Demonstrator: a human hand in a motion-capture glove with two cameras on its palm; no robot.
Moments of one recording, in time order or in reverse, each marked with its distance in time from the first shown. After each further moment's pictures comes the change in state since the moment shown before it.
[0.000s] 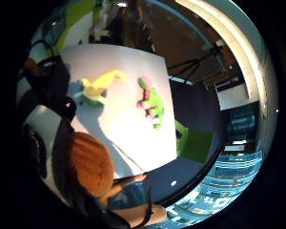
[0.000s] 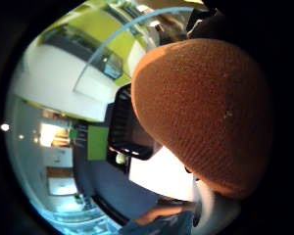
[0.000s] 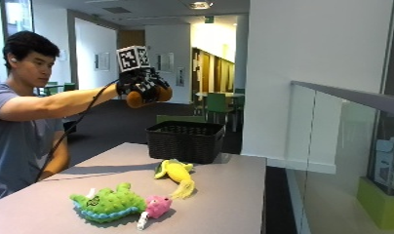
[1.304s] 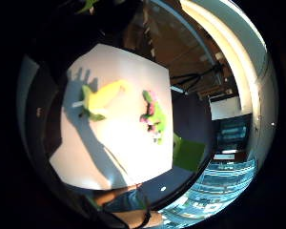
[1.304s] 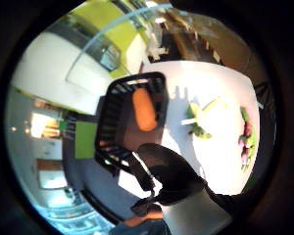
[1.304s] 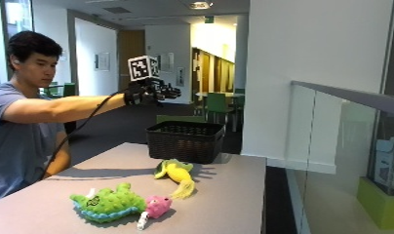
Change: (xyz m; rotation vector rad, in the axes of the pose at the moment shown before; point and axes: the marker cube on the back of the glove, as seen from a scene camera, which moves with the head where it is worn) arm -0.003 -0.028 0.045 -0.026 0.037 -0.280
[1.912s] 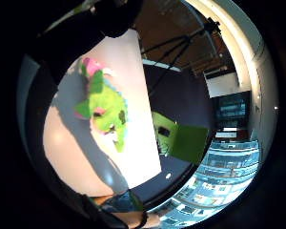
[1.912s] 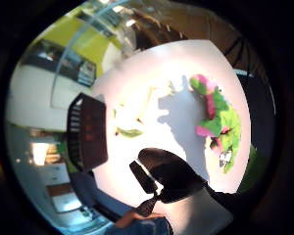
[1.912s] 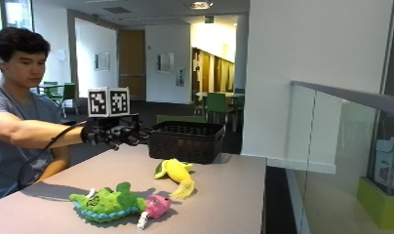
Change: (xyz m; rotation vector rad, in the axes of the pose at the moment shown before) arm 0.247 0.088 0.099 -0.136 0.079 0.472
